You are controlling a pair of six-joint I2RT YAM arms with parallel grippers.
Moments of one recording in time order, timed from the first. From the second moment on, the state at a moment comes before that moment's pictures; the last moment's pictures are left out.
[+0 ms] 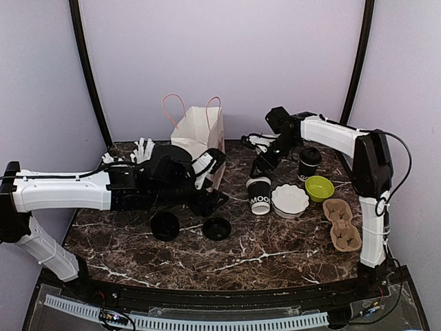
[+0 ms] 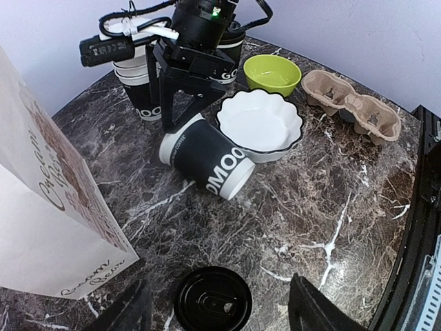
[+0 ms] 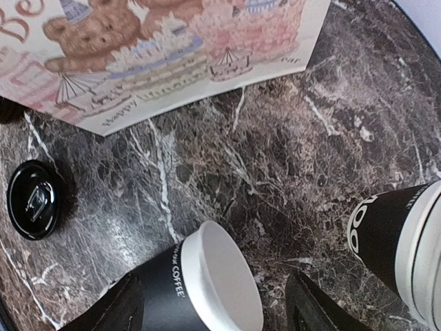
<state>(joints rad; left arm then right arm) -1.06 1.47 1.10 -0.20 -0.15 -0.09 0.50 2.10 1.86 -0.89 -0.38 -0.47</state>
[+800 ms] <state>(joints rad) -1.06 1.44 1.05 -0.18 -0.13 -0.09 0.48 2.17 1.90 -1.30 -0.59 -0.66</state>
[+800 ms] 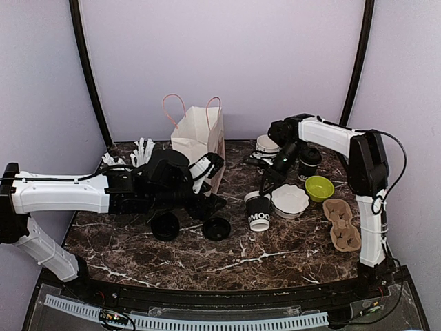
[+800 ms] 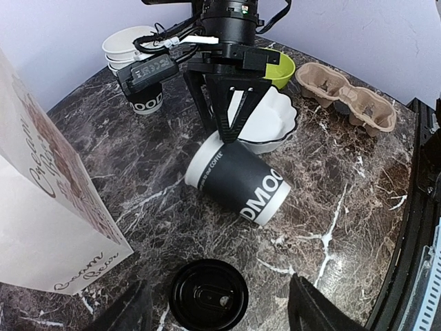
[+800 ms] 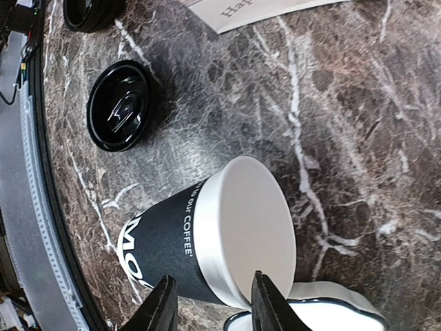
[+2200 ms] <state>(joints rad) -1.06 1.41 1.01 -0.21 -0.13 -0.07 0.62 1.89 1.75 -1.38 -0.62 -0.77</state>
